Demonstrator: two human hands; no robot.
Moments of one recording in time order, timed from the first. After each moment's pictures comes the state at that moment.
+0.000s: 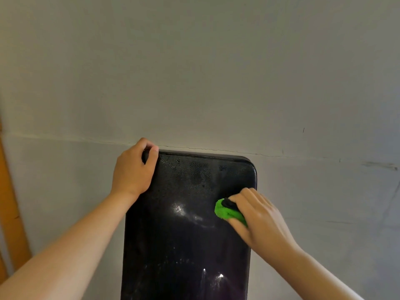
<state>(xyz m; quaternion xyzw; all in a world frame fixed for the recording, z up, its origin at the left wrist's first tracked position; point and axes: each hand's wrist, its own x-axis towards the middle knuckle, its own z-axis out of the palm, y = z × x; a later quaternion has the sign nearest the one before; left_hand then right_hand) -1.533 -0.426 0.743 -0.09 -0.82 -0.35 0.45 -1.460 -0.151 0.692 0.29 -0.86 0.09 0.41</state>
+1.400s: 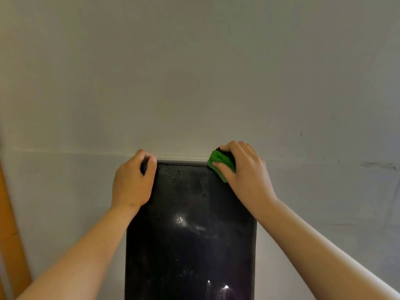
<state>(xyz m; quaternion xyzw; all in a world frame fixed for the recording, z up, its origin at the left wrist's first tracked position) -1.531 -0.425 0.745 -0.07 -0.82 -0.36 0.44 -1.496 -0.191 0.775 0.22 -0.82 0.25 0.47</state>
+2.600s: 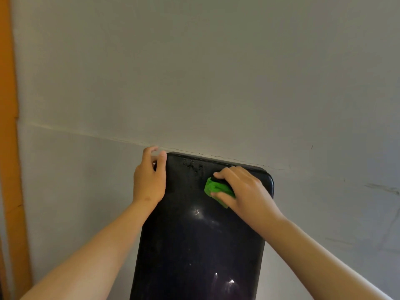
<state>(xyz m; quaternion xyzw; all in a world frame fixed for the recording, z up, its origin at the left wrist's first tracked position) -1.524 -0.427 0.725 -0.02 -0.74 -0.55 0.38 -1.479 -0.210 0.751 0.34 -0.85 0.09 0.39</state>
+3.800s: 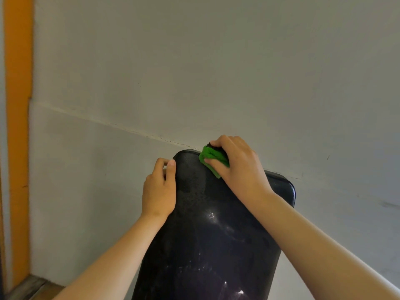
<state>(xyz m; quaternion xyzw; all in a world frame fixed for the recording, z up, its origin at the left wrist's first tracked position) -1.520 -0.432 0.689 -0.02 -0.72 -0.57 0.40 -1.506 -0.274 0.788 0.36 -0.81 0.15 0.44</state>
